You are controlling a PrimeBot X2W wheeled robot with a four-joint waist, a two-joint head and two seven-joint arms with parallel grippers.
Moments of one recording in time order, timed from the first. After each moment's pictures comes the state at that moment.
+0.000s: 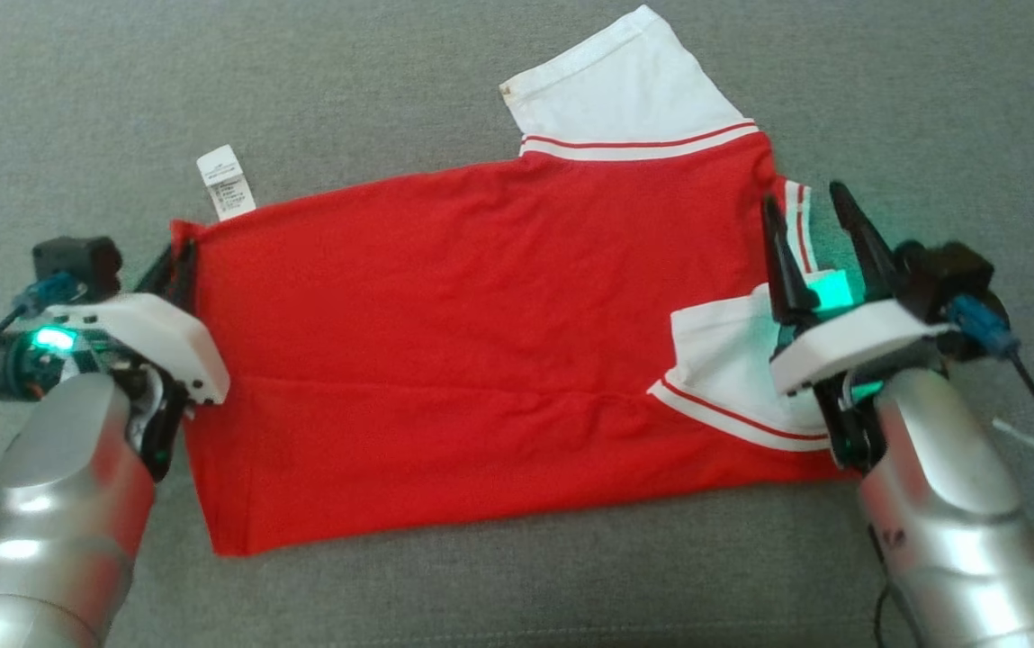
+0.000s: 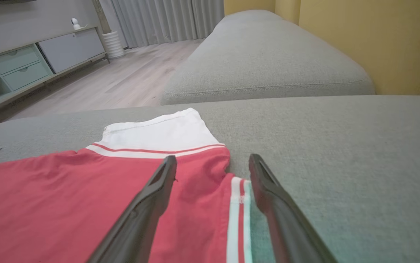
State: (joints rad) left arm -0.76 0.30 -0.47 1.03 -0.60 -0.13 -0.04; right arm -0.49 -0.09 0.15 0.64 0.19 0.13 -0.26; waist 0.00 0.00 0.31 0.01
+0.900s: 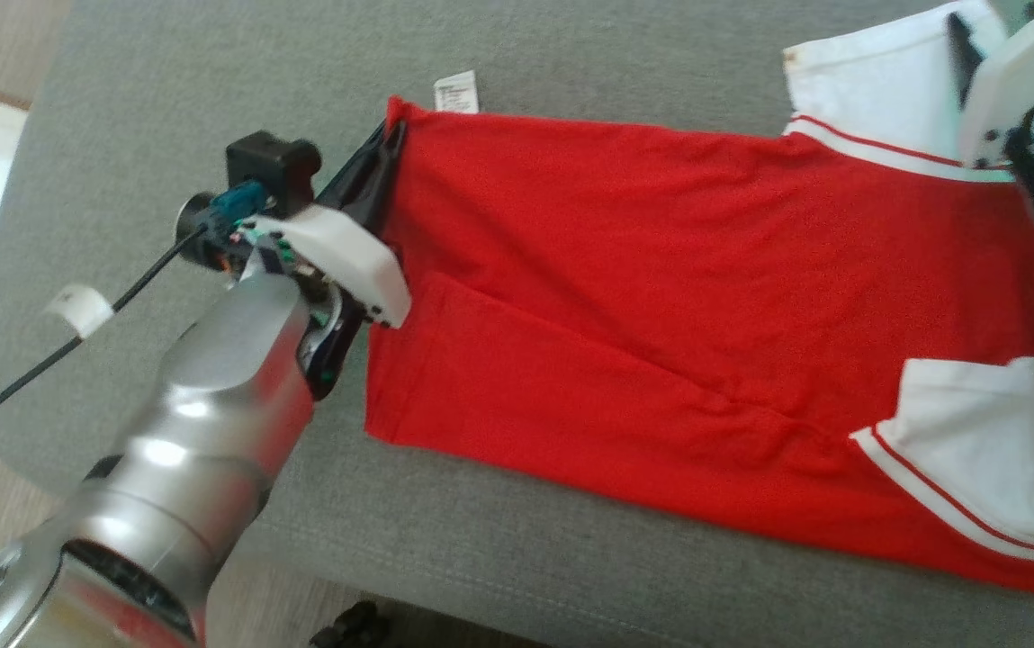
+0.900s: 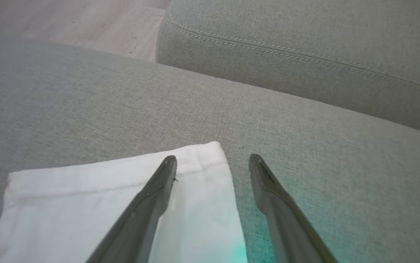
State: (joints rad) left arm -0.95 0.13 -0.87 0.96 -0.81 -0.13 -0.20; right arm -1.14 -0.29 0.16 1.24 0.13 0.13 0.13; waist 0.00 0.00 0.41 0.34
